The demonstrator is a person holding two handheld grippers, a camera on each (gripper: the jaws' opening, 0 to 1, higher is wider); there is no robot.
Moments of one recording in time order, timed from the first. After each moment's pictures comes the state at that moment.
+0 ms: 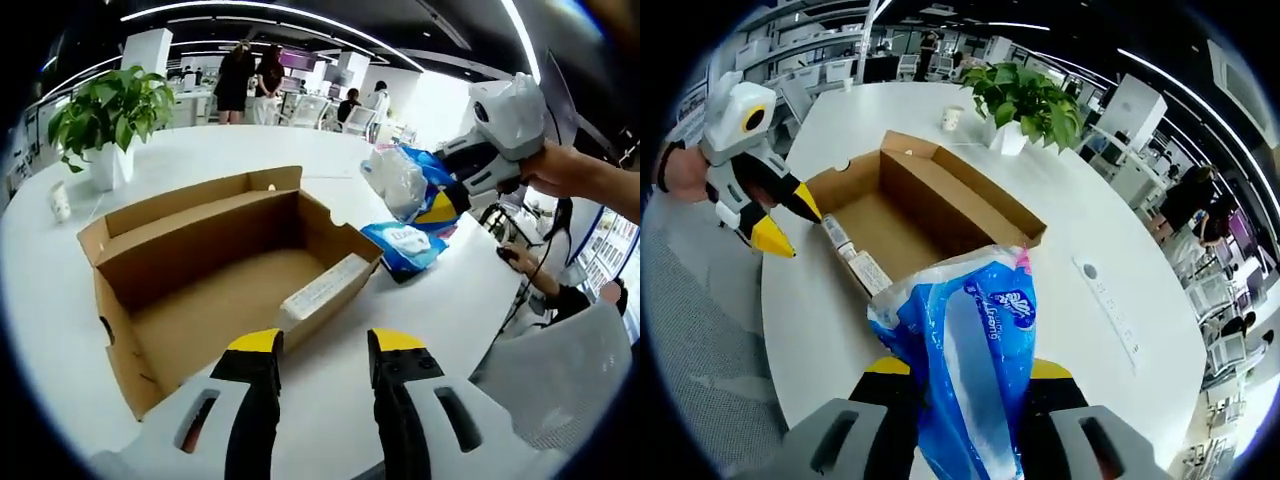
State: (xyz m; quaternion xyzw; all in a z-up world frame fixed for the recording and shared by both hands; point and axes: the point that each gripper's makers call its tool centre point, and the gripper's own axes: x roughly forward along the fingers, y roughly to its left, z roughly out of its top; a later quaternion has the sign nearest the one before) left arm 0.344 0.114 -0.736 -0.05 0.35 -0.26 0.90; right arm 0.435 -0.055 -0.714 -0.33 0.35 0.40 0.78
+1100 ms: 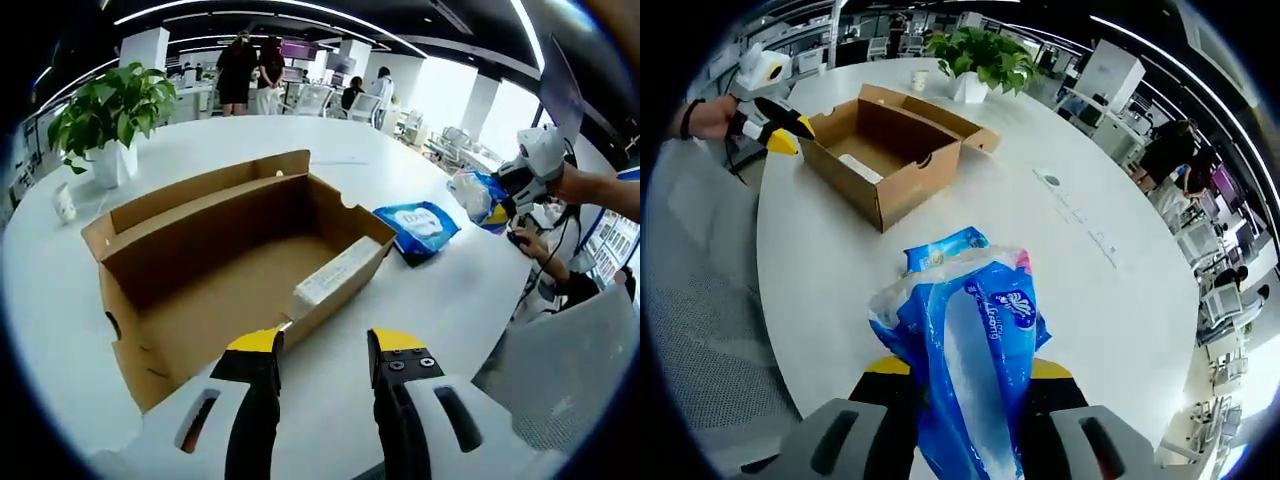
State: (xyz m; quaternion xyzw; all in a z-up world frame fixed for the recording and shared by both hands) left arm 0.342 0.121 -0.750 -0.02 0.38 -0.25 0.89; right arm 0.398 -0.213 -0.743 -0.32 0.41 0.34 0.78
